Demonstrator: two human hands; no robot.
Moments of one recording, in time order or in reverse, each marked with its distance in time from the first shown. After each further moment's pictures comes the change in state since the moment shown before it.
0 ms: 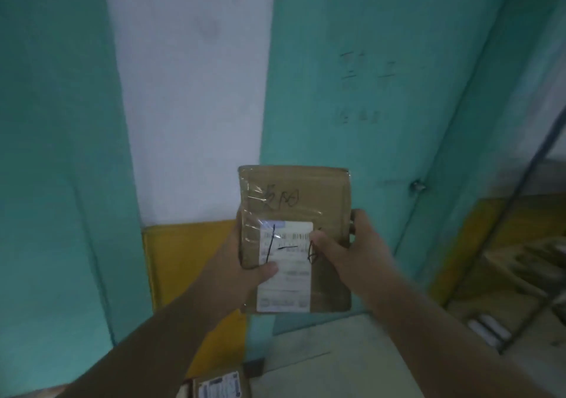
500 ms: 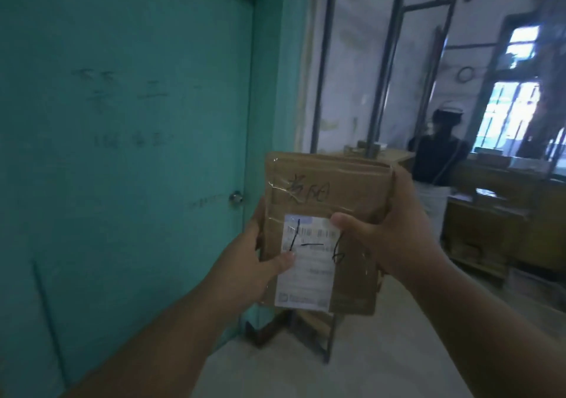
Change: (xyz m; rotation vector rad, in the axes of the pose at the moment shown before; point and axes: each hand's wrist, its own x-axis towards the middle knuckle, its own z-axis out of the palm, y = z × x) left_hand 0.065 0.133 0.451 -0.003 -0.437 0.337; right_hand -0.046 0.188 -0.428 -0.025 0.580 0.001
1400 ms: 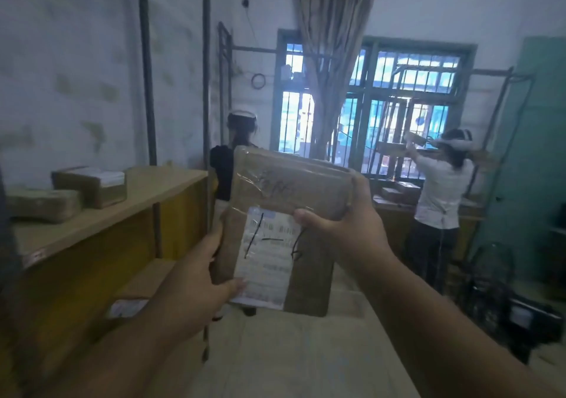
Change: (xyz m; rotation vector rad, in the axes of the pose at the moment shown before) left_hand 0.518 -0.034 0.553 -0.099 -0.465 0.186; right_hand 0.405 0.418 -0.350 -0.164 0.512 0.152
